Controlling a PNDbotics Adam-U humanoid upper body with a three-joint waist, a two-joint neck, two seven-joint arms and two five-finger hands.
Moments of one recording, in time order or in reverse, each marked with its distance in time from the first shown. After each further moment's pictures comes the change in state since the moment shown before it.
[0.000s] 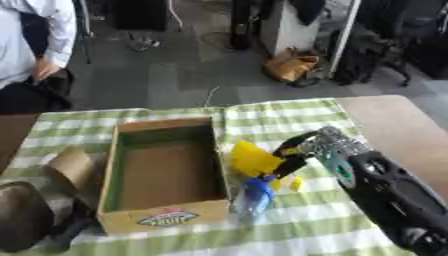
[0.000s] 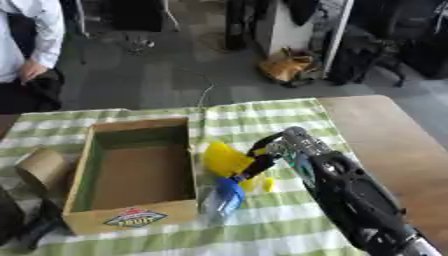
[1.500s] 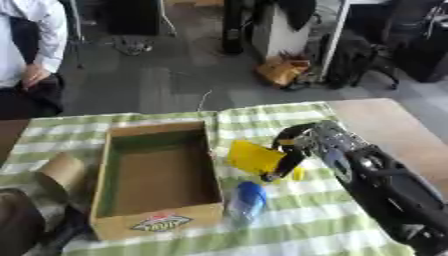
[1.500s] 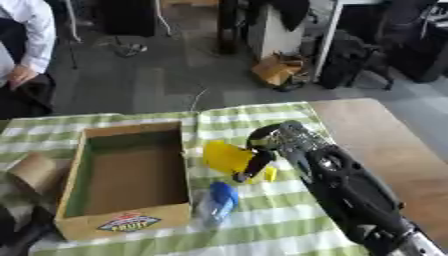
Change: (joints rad) left arm -0.002 0.000 0.000 0.000 0.001 -0.002 -0.002; right arm -0.018 -0.019 0.007 -0.052 -0.005 0.064 -0.078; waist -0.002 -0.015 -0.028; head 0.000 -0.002
